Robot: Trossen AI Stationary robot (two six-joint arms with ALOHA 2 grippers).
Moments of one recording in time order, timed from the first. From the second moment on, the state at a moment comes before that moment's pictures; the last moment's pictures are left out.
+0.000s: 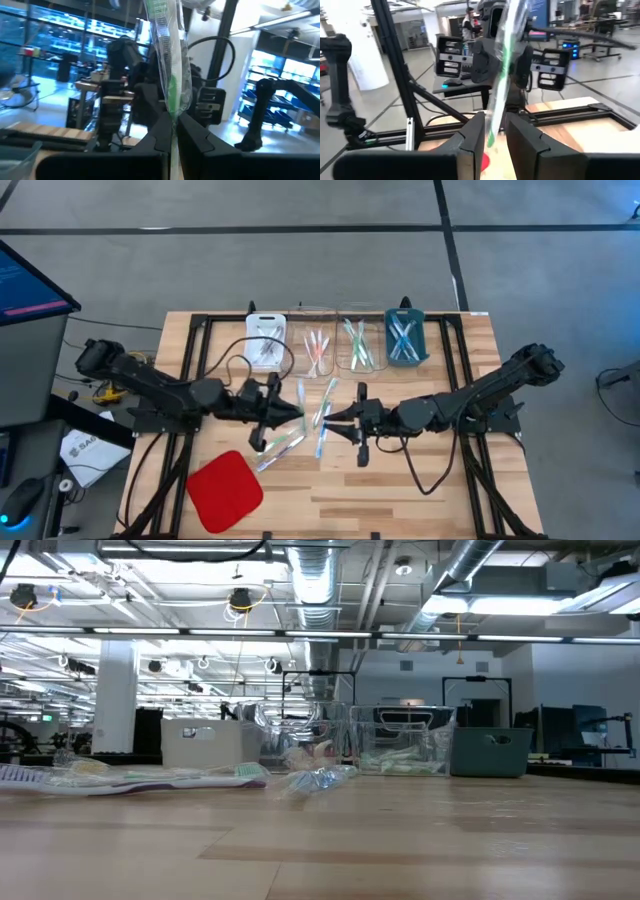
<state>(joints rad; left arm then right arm) -0.31 1.20 0.66 0.79 -0.22 -0.16 0.42 1.45 0.99 0.45 0.44 0.14</state>
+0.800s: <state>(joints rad) -0.27 1.37 0.79 0.79 -0.12 -0.12 0.40 1.45 0.99 0.42 0.41 0.14</state>
